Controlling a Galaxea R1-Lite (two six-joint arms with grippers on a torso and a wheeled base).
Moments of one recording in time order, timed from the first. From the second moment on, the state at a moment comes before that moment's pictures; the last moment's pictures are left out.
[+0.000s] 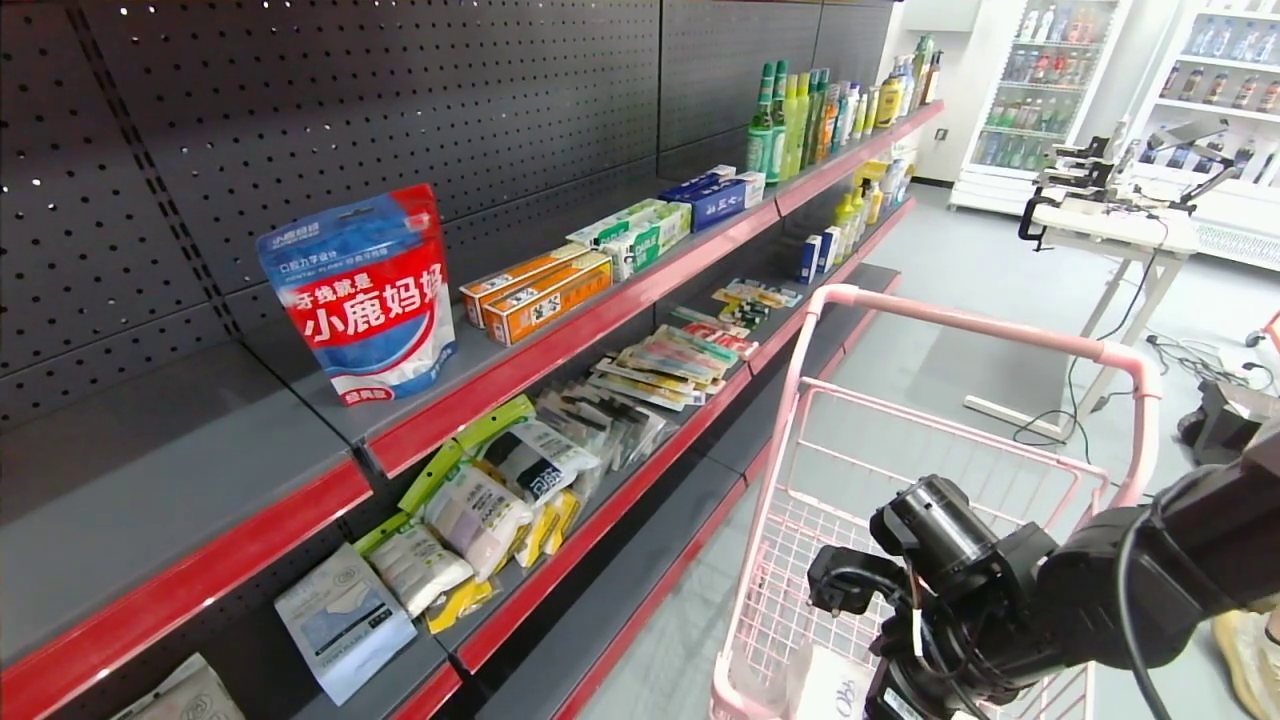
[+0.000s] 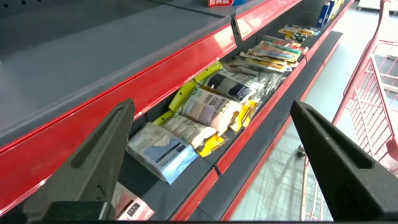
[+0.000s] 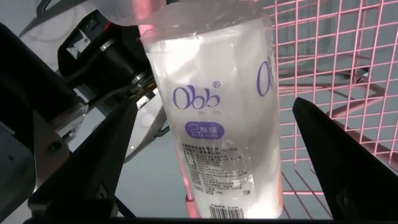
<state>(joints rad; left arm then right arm) 0.00 0.00 0.00 0.00 -0.02 0.01 0.52 1.91 -0.65 -0.01 0.13 -0.33</state>
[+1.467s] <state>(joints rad) 0.00 0.00 0.00 0.00 -0.02 0.01 0.46 2.14 -0.75 -0.10 0.05 -0.46</state>
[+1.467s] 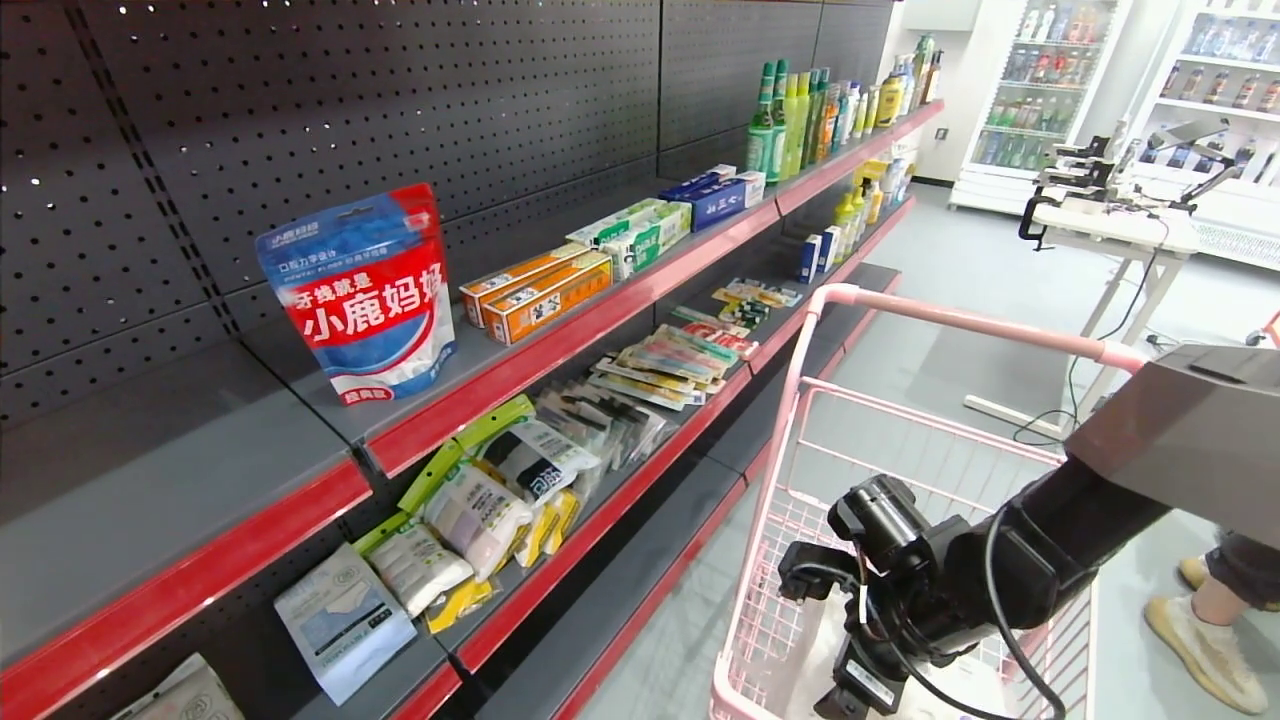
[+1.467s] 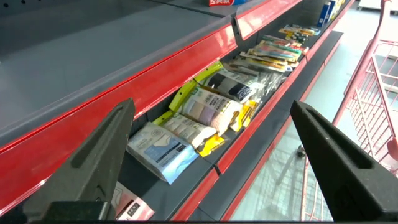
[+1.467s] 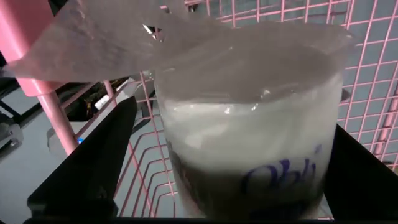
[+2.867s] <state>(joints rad) 0.00 0.00 0.00 0.00 -0.02 0.01 0.45 2.18 -0.74 -0.08 0.04 -0.47</state>
